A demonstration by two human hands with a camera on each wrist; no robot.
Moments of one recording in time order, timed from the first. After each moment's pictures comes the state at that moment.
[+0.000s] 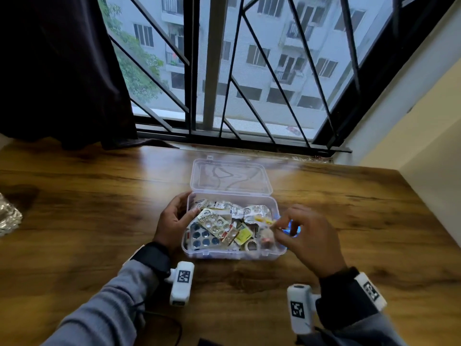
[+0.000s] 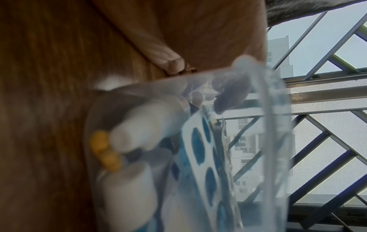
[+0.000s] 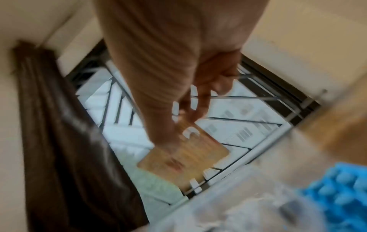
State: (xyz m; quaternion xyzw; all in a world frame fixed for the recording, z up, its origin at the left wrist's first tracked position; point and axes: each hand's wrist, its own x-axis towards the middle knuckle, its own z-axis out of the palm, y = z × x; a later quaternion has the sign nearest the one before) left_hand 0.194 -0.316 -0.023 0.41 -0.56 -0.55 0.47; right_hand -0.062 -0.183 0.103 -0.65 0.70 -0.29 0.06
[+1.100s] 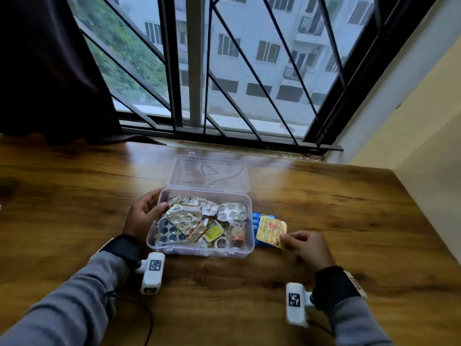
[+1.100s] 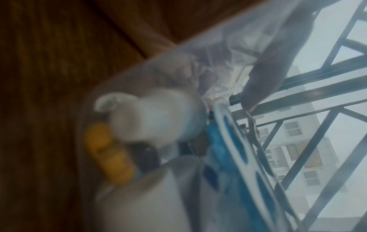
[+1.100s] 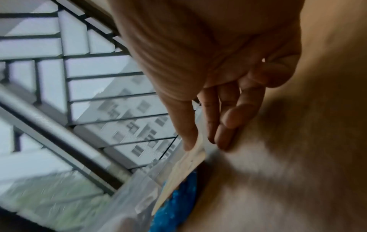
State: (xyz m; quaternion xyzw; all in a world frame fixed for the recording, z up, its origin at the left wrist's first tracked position) left_hand 0.186 -0.319 -0.021 0.45 -0.52 -0.54 0.48; right_hand -0.177 -0.174 0.024 -0.32 0.81 -0.33 0.37
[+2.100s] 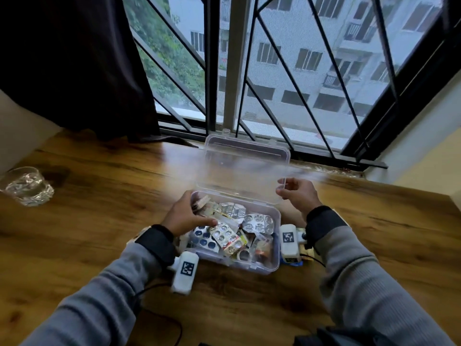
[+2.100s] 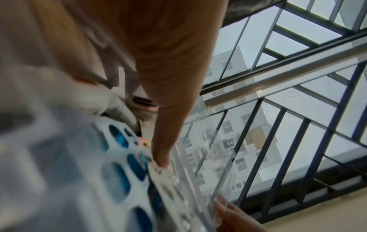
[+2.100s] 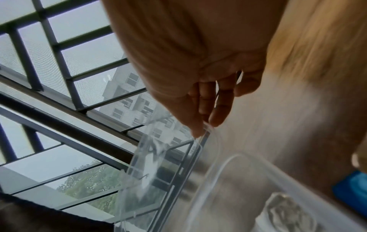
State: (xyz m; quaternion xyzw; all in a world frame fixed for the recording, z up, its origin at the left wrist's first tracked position) left_hand 0.161 -0.320 0.009 0.60 -0.60 -0.46 0.26; right_hand -0.147 -0.336 0.047 -0.46 0.69 -0.41 0.39
